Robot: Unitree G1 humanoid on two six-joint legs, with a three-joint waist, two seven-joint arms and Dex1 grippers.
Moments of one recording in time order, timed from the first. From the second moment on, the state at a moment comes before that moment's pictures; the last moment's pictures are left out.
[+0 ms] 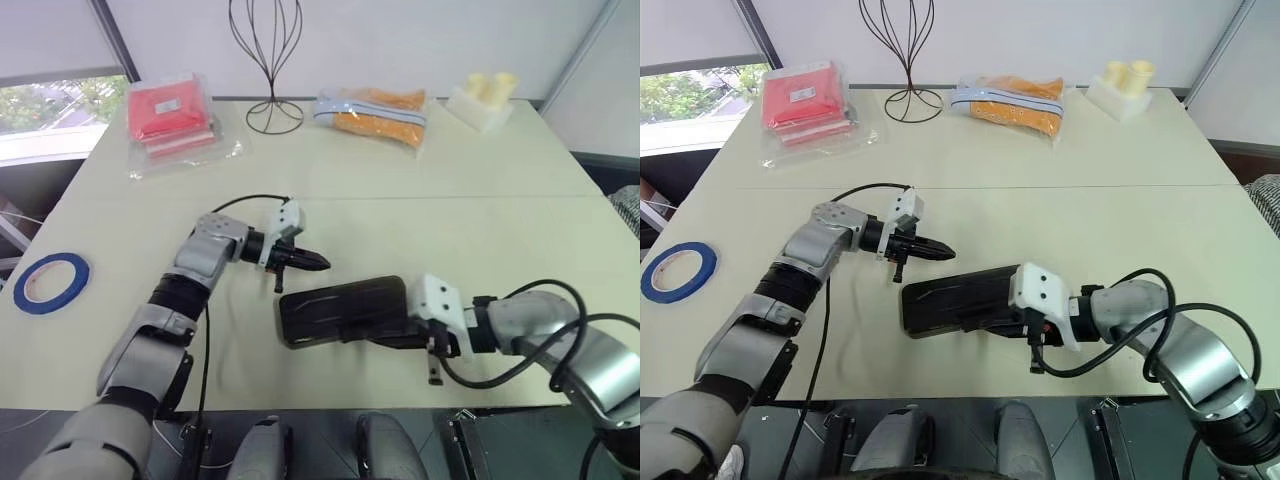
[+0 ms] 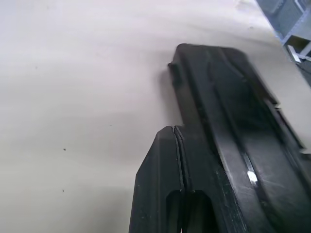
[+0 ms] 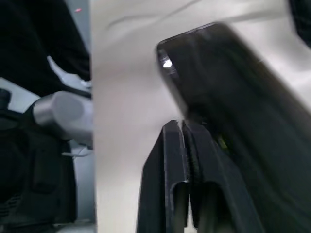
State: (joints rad) left arm -0.86 0.38 -0.29 0.63 -0.18 0.24 -1.35; right arm -0.19 -0.86 0.17 -0.65 0.47 0.73 0.98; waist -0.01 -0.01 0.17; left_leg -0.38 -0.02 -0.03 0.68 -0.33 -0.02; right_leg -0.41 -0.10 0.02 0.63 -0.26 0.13
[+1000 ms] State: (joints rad) left arm -0.85 0.27 -0.30 0.72 -0.05 0.11 -1.34; right arm -0.22 -0.75 0.35 -0.44 0.22 0.59 0.91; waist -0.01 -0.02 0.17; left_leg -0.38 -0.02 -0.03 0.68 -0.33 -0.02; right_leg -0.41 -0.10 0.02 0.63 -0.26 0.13
